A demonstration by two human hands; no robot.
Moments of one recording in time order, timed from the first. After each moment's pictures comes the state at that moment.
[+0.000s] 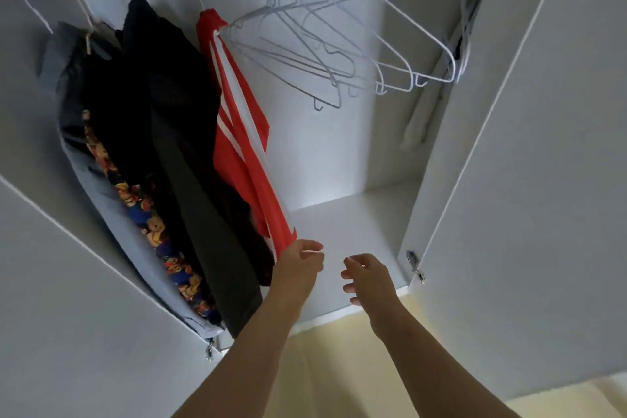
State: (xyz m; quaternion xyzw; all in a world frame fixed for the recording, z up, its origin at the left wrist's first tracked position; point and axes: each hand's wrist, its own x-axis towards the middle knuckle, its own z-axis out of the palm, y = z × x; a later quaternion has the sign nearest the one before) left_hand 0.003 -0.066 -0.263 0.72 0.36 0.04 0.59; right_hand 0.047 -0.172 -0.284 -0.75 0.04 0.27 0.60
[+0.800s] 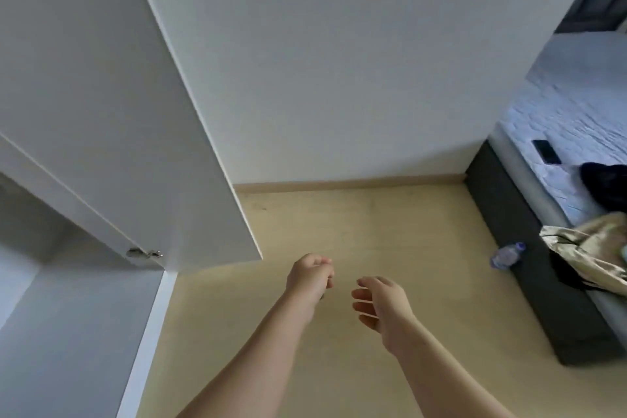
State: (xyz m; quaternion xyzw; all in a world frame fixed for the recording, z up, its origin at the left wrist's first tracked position) left_hand -0.217 -0.381 -0.339 0.78 -0.08 -0.43 0.45; right_hand -0.326 -0.439 -0.350 -0.42 0.59 -0.09 0.69
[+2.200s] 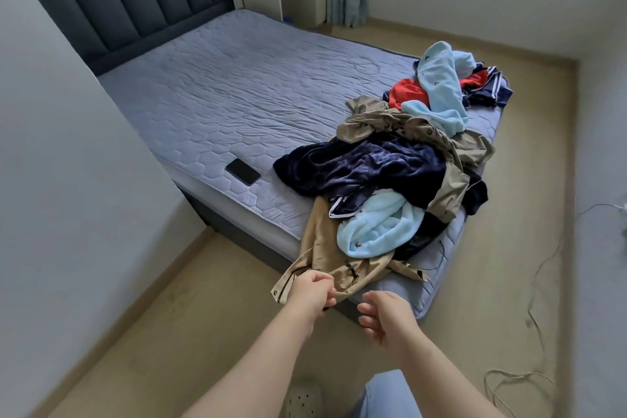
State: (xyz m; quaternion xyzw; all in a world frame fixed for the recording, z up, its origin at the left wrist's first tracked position) left_hand -0.682 -0.954 -0.354 0.64 -0.40 -0.64 0.14; right_hand -0.796 -0.896 -0.379 0.01 0.69 -0.41 0.60
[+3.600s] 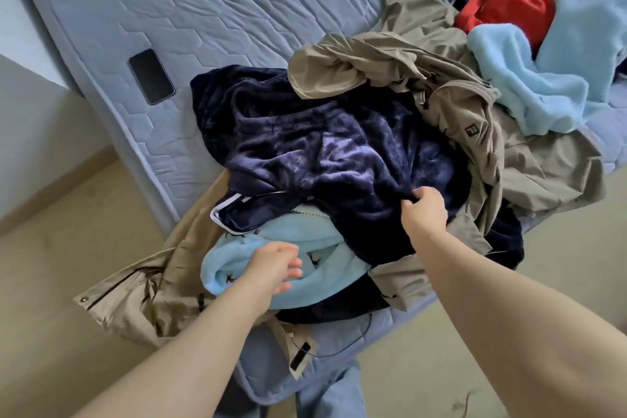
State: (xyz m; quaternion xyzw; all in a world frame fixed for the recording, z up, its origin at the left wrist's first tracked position) left_hand -1.029 -1.210 -0.549 0.78 -0.11 -0.60 0.12; right_hand -1.241 -1.288 -0.620 -0.37 0.84 -0.08 0.38
